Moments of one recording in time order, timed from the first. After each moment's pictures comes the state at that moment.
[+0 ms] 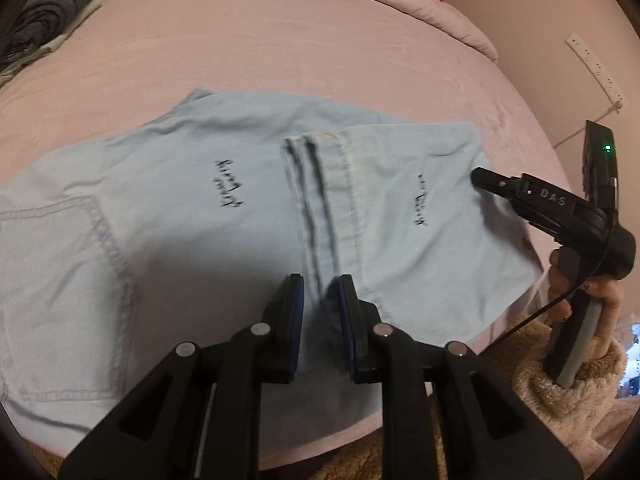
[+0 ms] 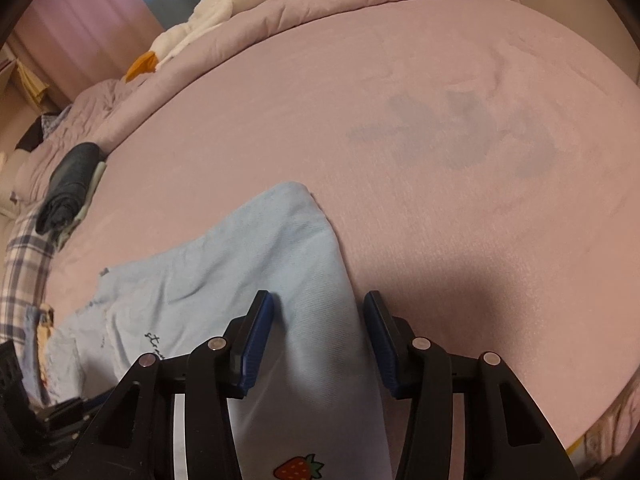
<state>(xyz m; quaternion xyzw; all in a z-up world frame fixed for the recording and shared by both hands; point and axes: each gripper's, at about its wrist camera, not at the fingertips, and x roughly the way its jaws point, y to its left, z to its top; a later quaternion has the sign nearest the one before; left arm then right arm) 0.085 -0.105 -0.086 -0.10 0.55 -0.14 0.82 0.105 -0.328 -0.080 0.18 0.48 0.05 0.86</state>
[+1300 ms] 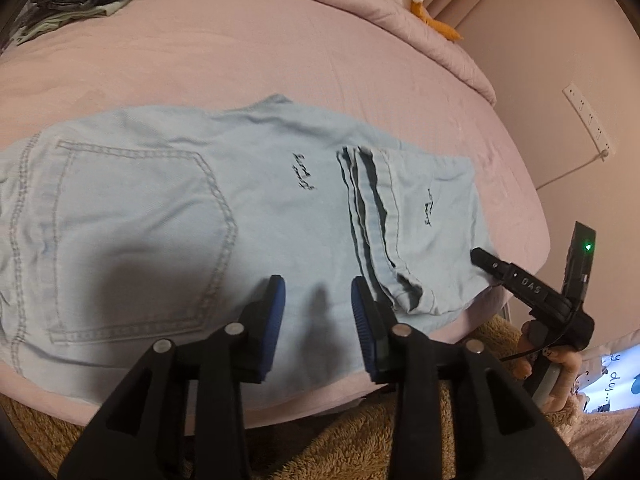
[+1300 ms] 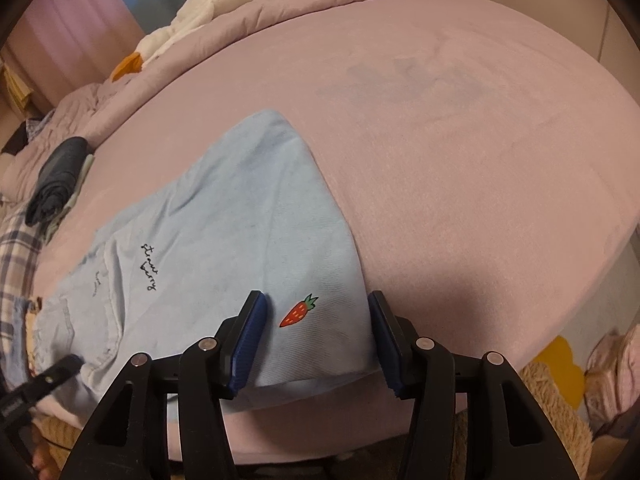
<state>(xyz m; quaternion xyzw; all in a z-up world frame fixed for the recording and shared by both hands) 0.052 -0.048 -0.062 -0.18 0.52 -0.14 0.82 0.051 -0.314 -0.083 0.17 0.48 0.00 0.86</state>
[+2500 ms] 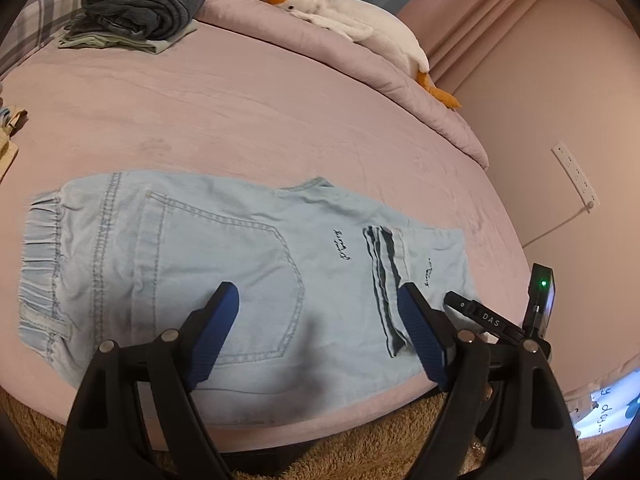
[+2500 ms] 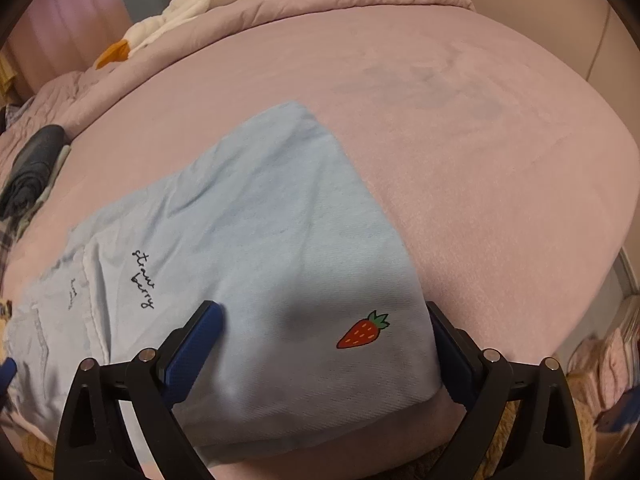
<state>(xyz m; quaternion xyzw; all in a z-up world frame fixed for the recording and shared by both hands) 0.036 0.008 -0.034 -0.23 0.43 -0.12 0.86 0.063 -0.275 -0.080 0.13 0.48 -0.06 0.87</state>
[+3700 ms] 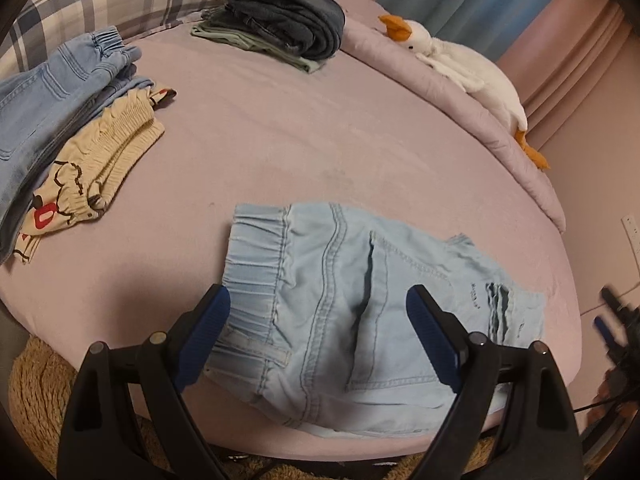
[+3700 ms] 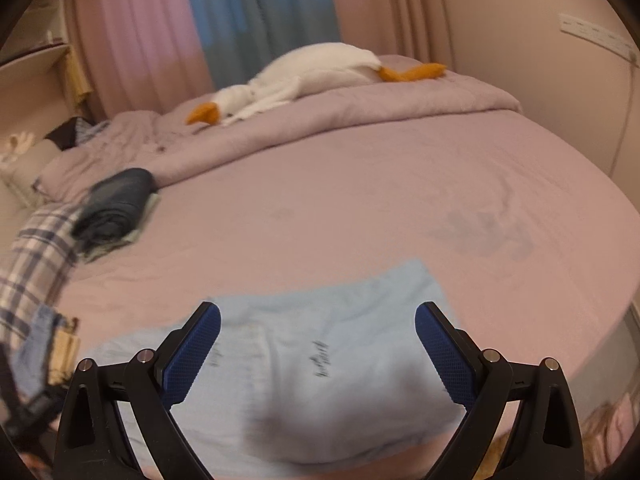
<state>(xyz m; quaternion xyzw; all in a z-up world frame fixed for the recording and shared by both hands) 0.011 0.108 -0.050 -0.25 0.42 0.06 0.87 0.052 -0.204 0.036 0.11 0.34 0.05 0.93</state>
